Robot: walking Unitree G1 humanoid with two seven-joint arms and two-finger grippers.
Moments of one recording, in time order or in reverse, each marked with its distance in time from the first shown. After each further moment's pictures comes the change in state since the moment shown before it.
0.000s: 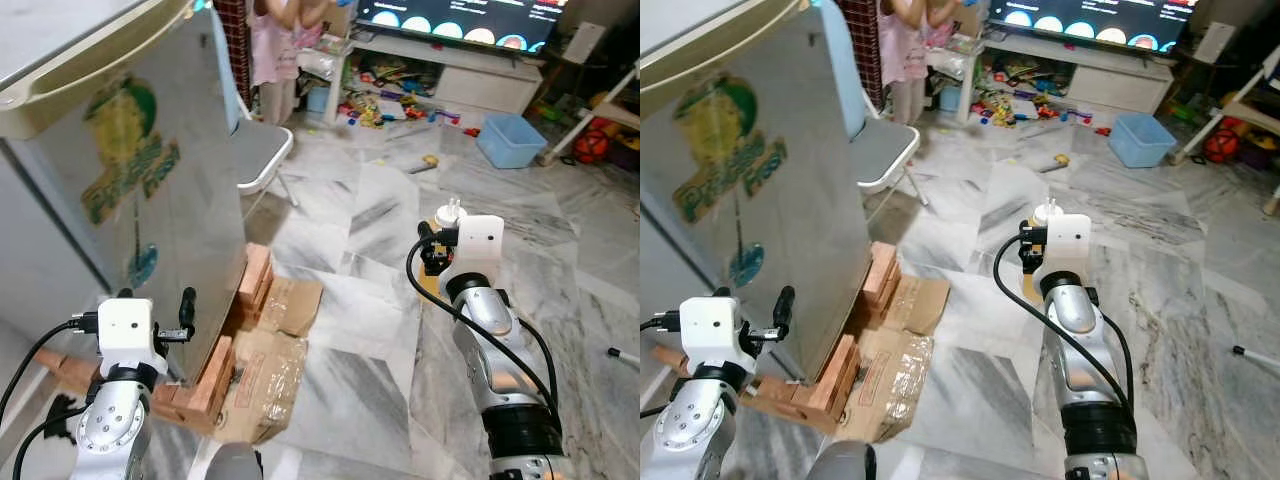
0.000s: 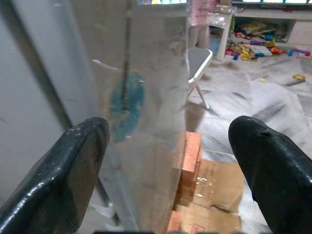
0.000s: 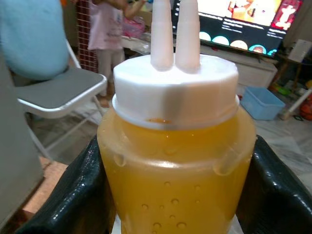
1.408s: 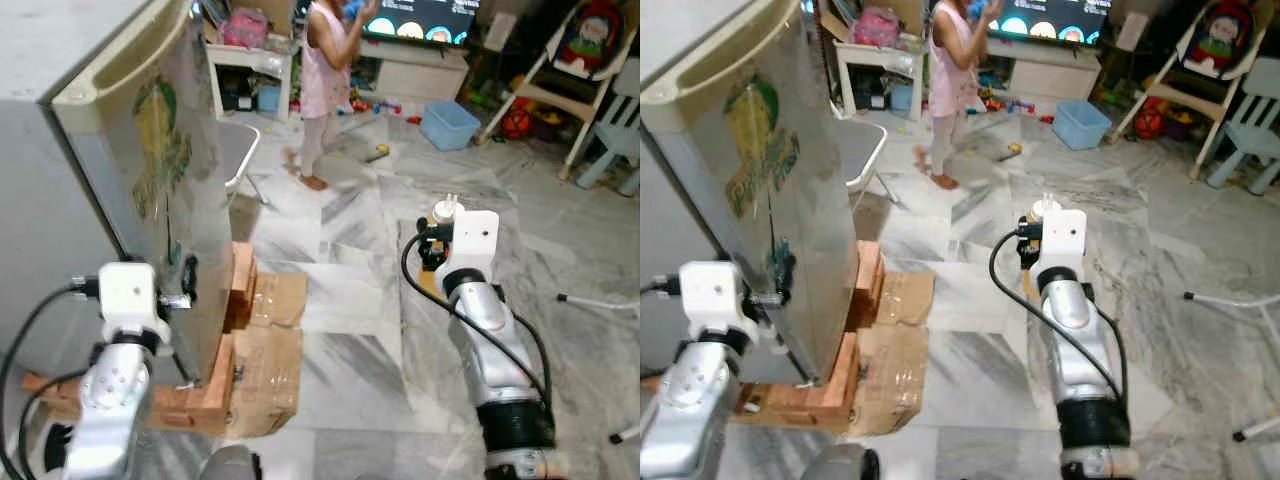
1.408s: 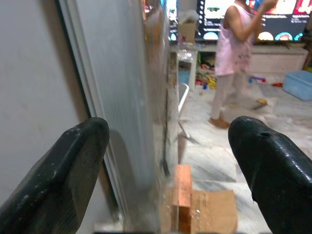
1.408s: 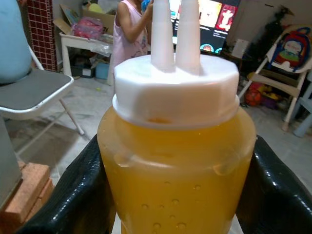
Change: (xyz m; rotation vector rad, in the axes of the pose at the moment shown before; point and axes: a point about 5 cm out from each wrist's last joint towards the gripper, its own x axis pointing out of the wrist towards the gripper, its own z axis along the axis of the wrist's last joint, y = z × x) left arm 0.038 0.003 0.034 0.000 -0.116 0.024; right arm -0.005 -0.004 -0.003 -0.035 0.007 -0.043
